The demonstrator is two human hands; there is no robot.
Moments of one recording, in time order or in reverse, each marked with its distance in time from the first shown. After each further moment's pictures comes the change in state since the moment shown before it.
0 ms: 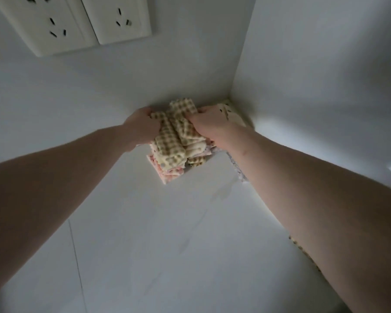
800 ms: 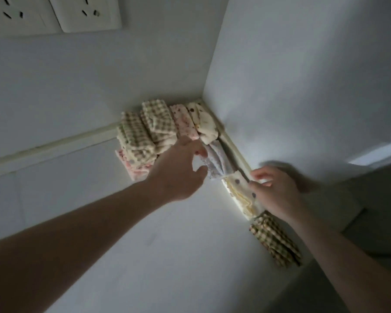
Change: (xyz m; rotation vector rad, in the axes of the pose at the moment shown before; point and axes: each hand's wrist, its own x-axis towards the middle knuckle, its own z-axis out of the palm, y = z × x) left_hand -0.109 0.032 0.108 0.242 -0.040 0.544; right_hand -0.151 0.148 -0.121 -0.215 0.263 0.153
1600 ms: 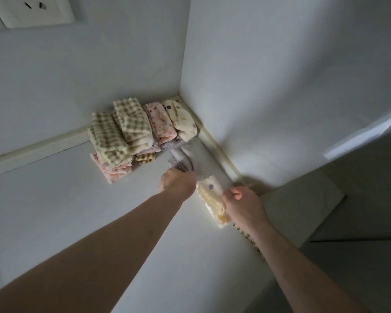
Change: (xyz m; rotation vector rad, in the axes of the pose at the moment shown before) left_hand 0.028 0.013 0.101 -0.398 -0.079 -0.835; right_hand -0.012 0.042 0.047 0.039 -0.011 0.152
